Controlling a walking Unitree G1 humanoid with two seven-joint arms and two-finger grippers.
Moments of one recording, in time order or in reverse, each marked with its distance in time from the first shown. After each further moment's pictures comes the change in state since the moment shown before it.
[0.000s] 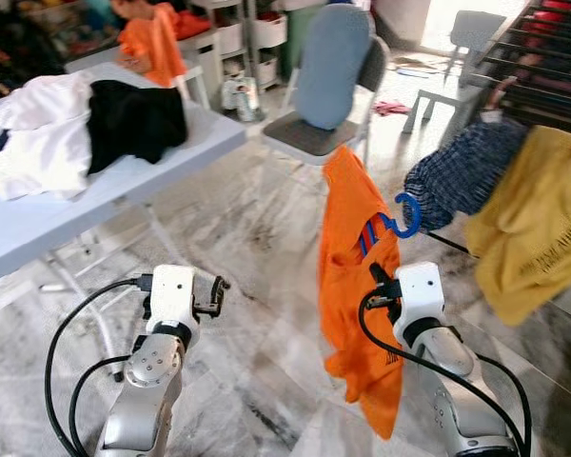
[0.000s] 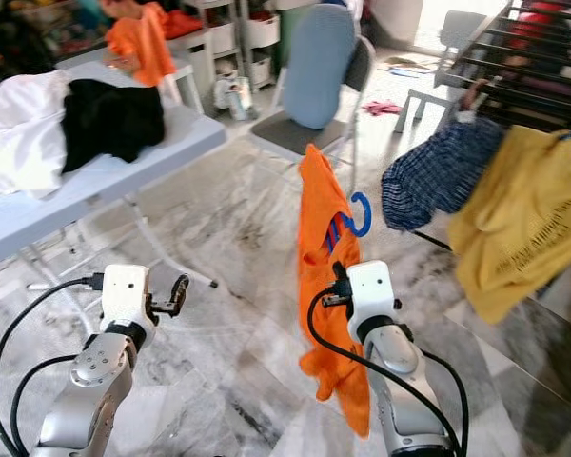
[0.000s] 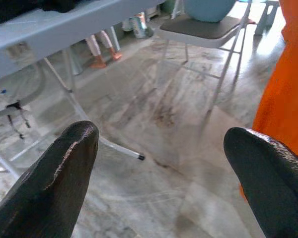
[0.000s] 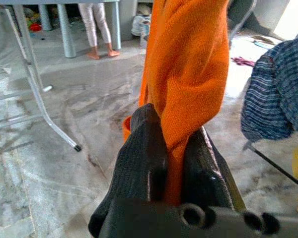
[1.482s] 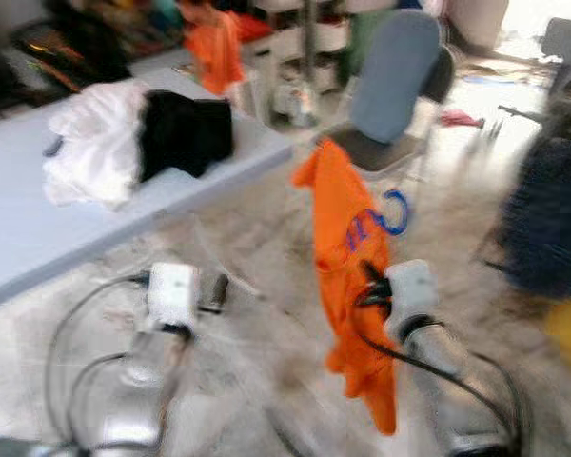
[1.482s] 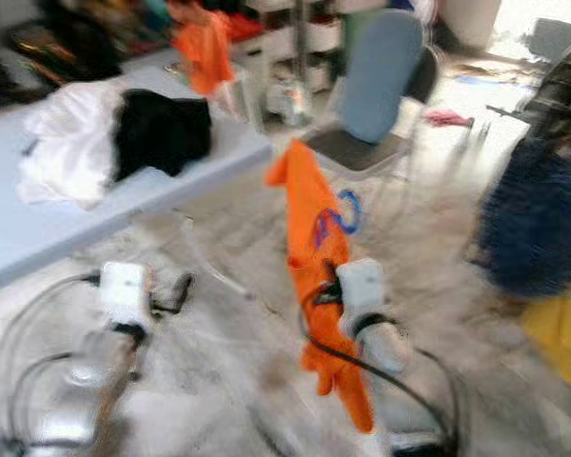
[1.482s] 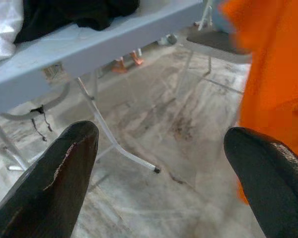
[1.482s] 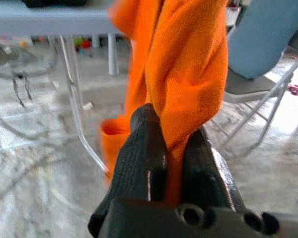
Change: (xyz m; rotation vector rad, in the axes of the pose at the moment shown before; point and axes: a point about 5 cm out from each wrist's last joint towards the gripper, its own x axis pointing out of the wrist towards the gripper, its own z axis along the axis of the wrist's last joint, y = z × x) left arm 0.000 -0.019 0.006 -0.071 -0.026 -0.115; right arm -0.002 -0.003 0.000 -0.016 -0.019 0.013
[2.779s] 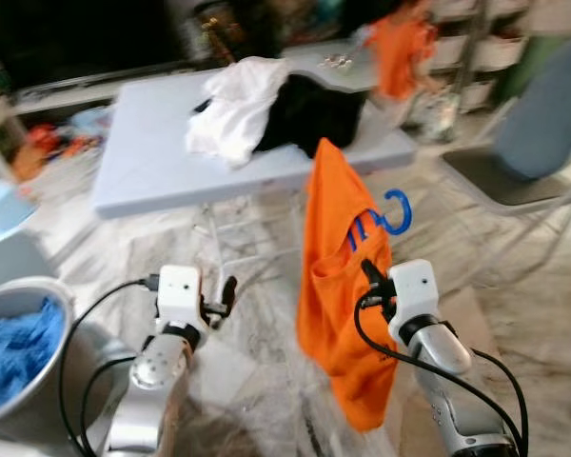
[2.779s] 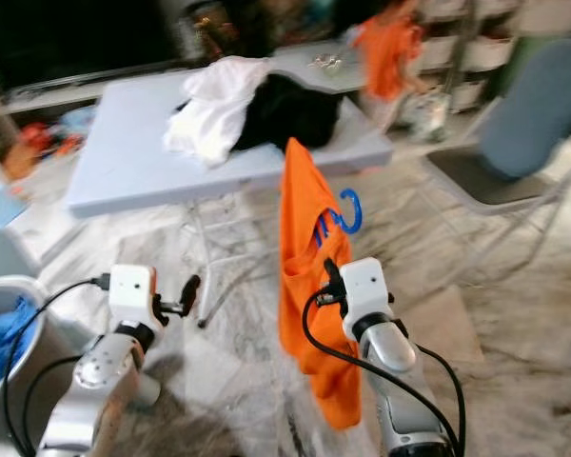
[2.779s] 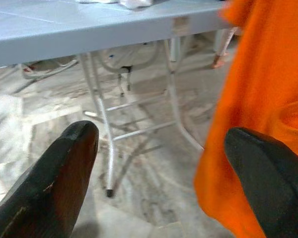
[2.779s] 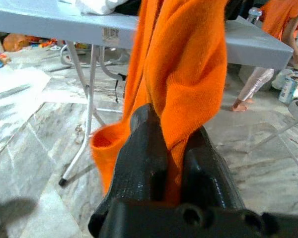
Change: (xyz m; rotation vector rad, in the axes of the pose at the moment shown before) left arm -0.002 0.002 -0.006 -0.006 0.020 0.011; right arm 0.002 0.007 0.002 -0.004 -0.010 0.041
